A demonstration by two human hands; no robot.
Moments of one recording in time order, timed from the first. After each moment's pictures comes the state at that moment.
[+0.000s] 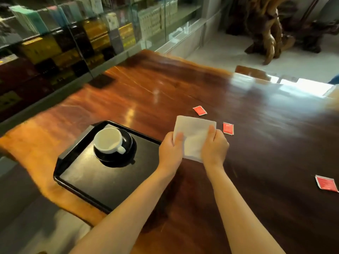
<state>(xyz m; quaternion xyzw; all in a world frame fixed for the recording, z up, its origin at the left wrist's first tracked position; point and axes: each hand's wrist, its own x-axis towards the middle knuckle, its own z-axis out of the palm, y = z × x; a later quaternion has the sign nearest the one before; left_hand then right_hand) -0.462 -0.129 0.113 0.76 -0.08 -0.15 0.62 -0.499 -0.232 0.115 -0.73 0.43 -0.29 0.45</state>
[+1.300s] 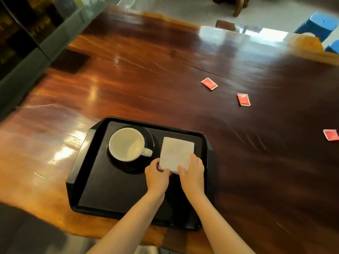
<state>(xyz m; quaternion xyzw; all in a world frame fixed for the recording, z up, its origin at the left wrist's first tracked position) -0.363 0.022 -0.011 0.78 0.05 -0.38 0.50 -0.434 -0.051 -0.019 -0.75 0.54 -0.06 0.38</state>
